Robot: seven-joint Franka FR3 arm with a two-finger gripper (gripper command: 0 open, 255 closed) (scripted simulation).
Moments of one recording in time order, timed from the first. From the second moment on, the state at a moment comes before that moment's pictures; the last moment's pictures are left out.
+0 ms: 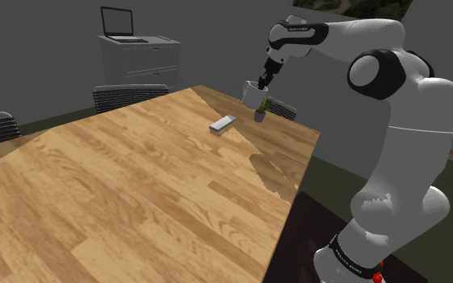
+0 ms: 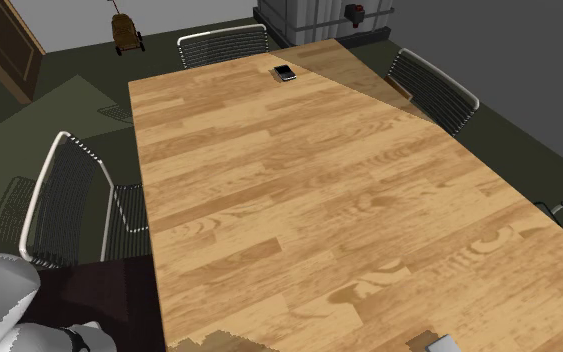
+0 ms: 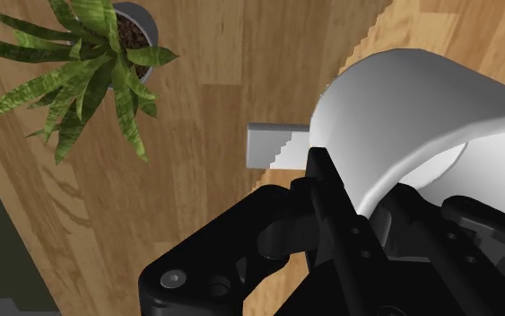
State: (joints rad) arm -0.48 0.41 0.03 -1.36 0.15 1.90 -0.72
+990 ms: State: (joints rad) arm -0.48 0.43 0.03 -1.52 0.16 2.09 -0.75
